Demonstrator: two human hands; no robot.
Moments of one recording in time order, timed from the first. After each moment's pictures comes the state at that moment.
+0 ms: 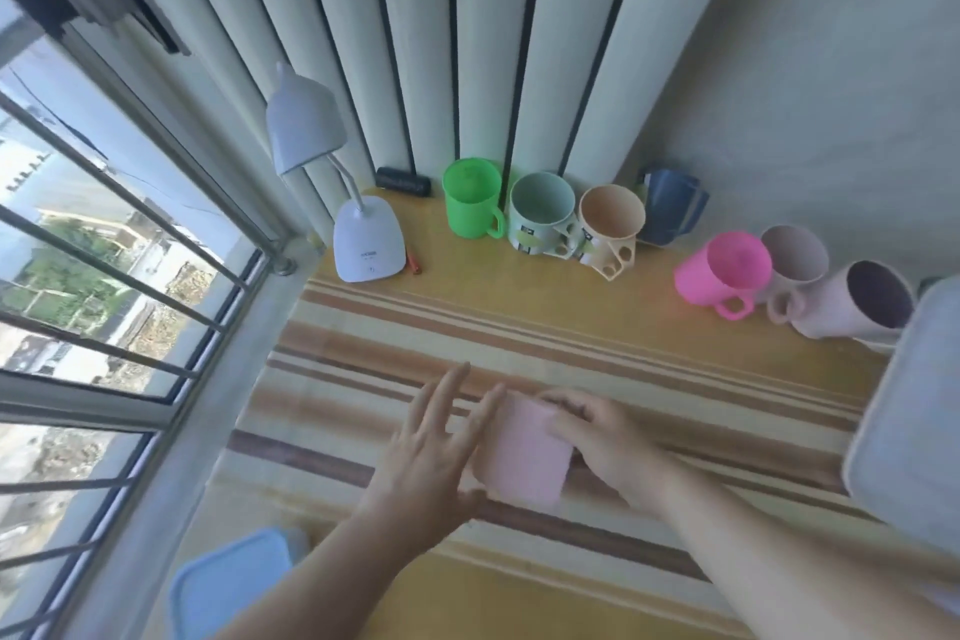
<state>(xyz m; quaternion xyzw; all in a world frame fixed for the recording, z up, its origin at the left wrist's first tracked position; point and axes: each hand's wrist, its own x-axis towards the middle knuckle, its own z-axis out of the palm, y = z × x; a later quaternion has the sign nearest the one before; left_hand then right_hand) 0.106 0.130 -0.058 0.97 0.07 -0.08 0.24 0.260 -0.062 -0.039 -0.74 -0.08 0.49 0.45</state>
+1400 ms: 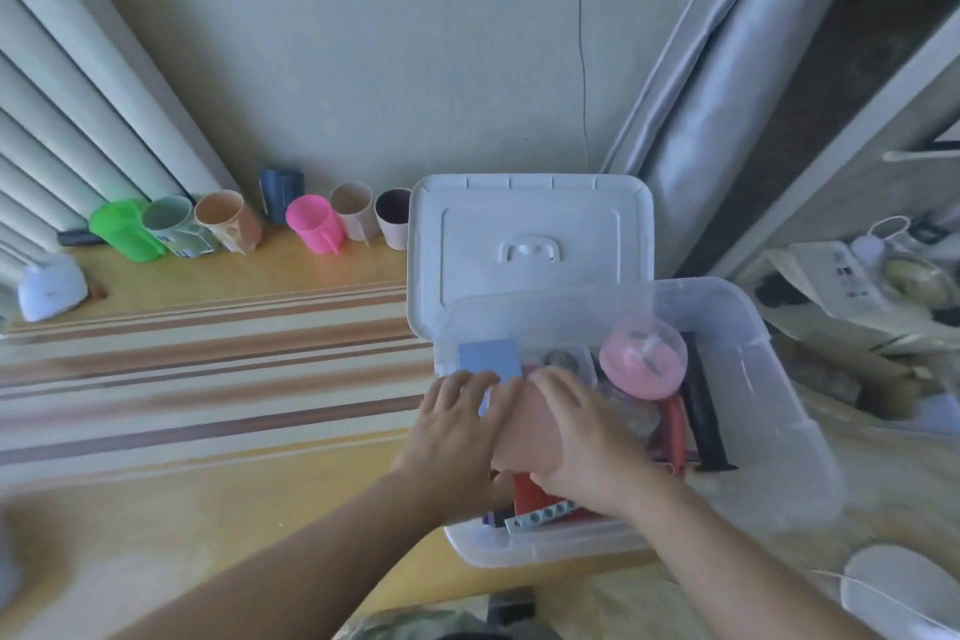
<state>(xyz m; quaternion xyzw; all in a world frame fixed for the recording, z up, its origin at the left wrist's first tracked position) 0.132 -0.423 0.086 0.98 -0.17 -0.05 0.11 0.174 -0.631 0.073 -0.93 -0.23 0.15 0.25</state>
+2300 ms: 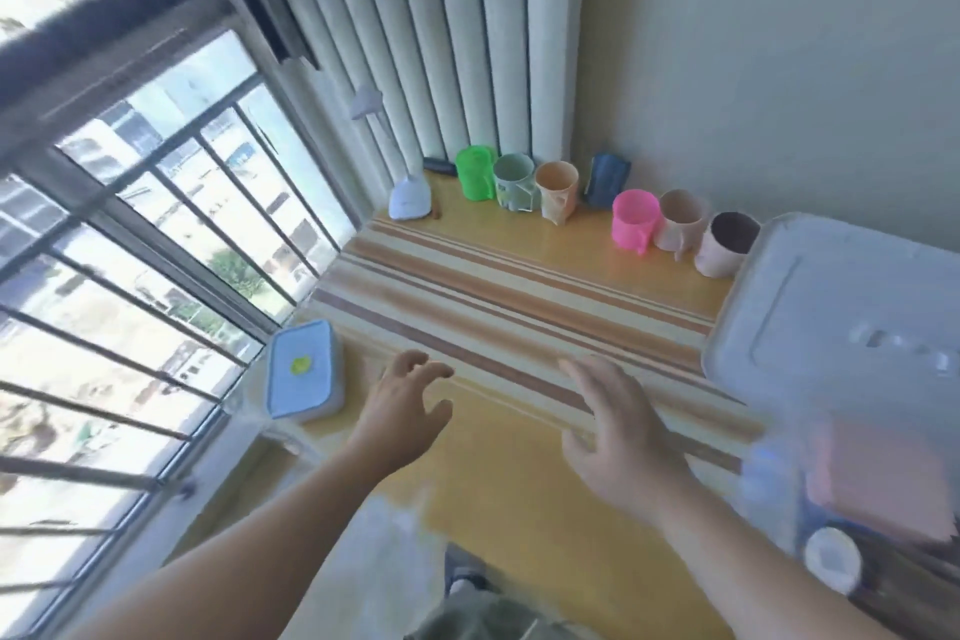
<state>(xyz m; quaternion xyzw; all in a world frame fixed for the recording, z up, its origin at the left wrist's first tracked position) -0.026 -0.100 0.063 0.91 0.35 -0.04 0.24 0.135 -0.347 0.083 -0.84 -0.44 0.18 0.26</state>
